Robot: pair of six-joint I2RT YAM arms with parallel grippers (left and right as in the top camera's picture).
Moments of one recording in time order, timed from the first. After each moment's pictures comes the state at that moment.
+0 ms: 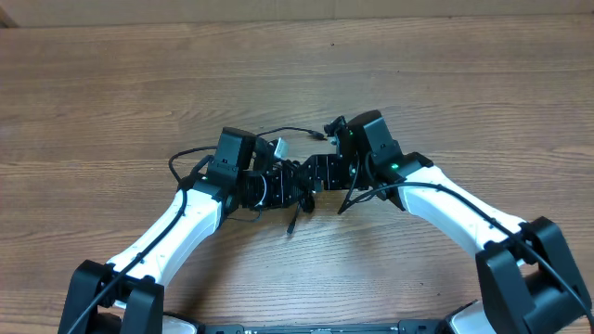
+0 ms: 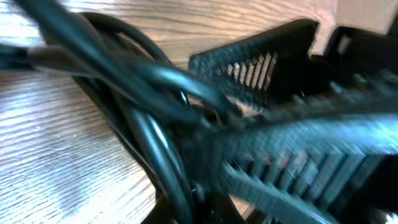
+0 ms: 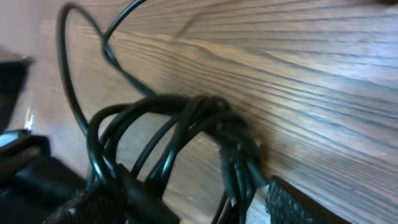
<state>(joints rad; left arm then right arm) -0.35 1.52 0.81 -0.32 0.72 -0.50 0.49 1.67 0.96 -0.24 -0.52 0.47</state>
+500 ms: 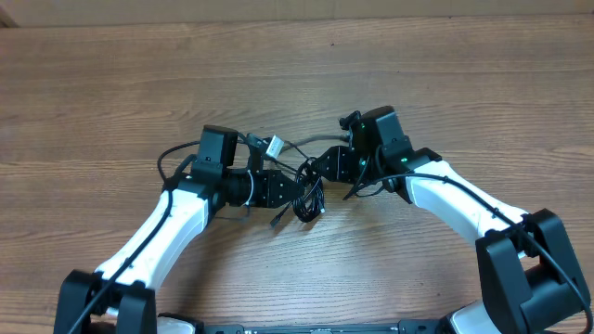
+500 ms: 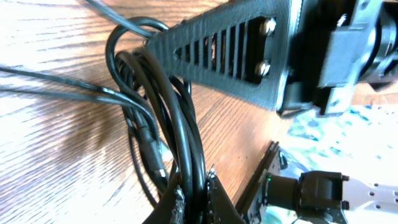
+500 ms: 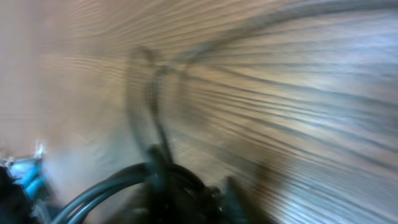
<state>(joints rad) -0.26 1.48 0.80 -0.36 0.89 -0.31 0.40 1.70 0.96 -0.19 -0.59 0.54</state>
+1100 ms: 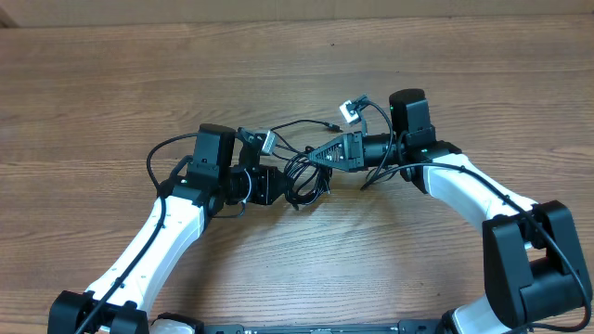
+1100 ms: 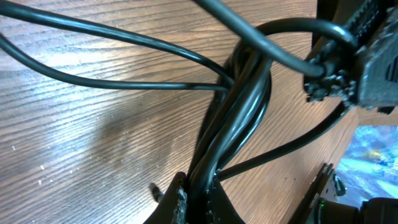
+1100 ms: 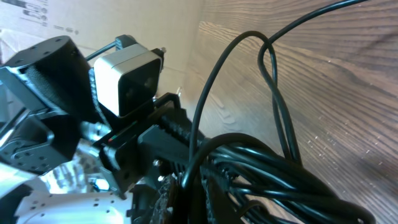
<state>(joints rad) -0.26 1.42 0.81 -0.37 0.67 -0.25 0.27 1.72 0.95 0.05 -1.22 0.55</state>
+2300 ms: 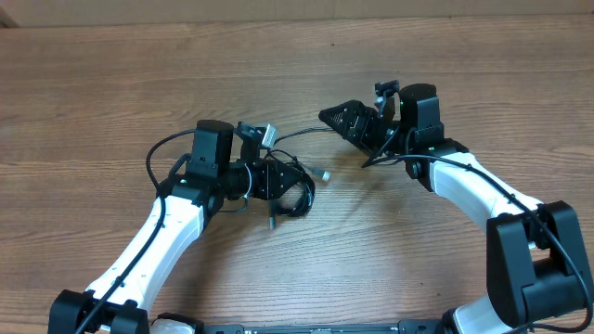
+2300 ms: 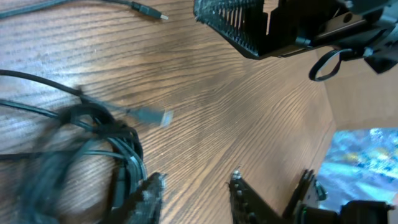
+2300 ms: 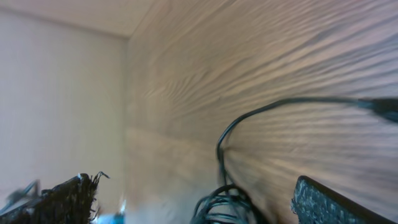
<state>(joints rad) -0.26 1.42 0.81 -0.28 0.74 -0.31 0.24 1.72 0.95 0.13 -0.67 0.83</state>
